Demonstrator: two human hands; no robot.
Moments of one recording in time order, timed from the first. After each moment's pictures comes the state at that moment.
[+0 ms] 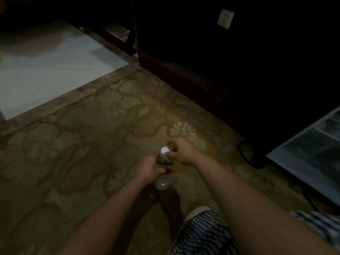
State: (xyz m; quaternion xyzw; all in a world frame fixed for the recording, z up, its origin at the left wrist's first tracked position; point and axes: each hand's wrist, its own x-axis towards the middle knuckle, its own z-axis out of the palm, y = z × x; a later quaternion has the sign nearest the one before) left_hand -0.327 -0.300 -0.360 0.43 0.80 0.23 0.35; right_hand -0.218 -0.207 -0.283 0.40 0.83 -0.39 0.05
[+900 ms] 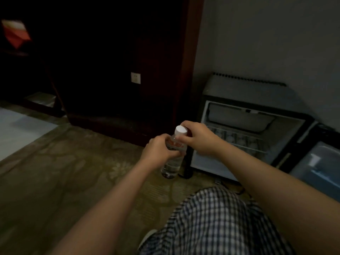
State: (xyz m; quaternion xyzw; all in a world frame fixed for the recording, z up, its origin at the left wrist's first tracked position) left_hand -0.113 -0.224 -0.142 0.66 0.63 0.30 0.27; right_hand 0.036 -0.199 -0.092 0.49 0.82 -0.24 -0.19
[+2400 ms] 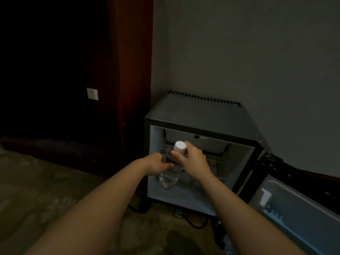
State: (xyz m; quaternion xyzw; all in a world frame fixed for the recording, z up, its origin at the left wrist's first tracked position) left_hand 0.062 -0.092 -0.119 0.69 0.59 0.08 0.41; right_hand 0.201 -0.098 -0.132 0.63 0.68 -0.23 -0.30
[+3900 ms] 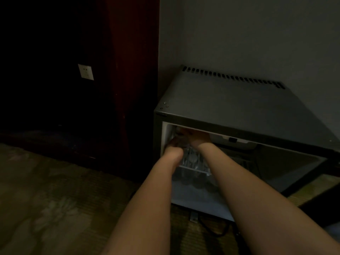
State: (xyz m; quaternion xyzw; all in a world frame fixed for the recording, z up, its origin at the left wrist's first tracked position) left_hand 0.087 0.042 -0.205 0.42 0.62 0.37 0.55; right_hand 0.174 0.096 -0.201 0.70 0.66 -0.22 -0.16
